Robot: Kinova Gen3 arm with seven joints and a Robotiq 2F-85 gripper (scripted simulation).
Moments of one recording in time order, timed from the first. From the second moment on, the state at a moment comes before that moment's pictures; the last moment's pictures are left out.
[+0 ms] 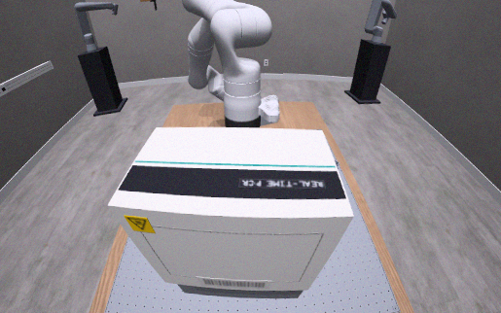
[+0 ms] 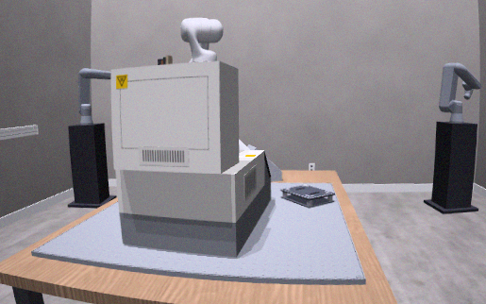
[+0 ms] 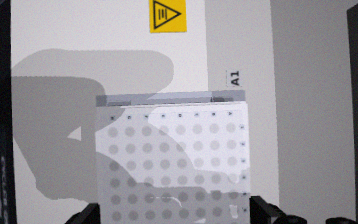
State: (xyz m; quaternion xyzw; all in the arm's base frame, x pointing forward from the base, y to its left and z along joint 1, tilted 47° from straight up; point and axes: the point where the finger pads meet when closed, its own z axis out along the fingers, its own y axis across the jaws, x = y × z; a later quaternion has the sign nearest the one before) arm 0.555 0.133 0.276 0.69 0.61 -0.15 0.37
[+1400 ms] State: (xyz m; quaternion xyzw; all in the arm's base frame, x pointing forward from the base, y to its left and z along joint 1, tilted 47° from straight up) arm 0.559 0.121 0.264 0.69 0.61 -0.15 0.37
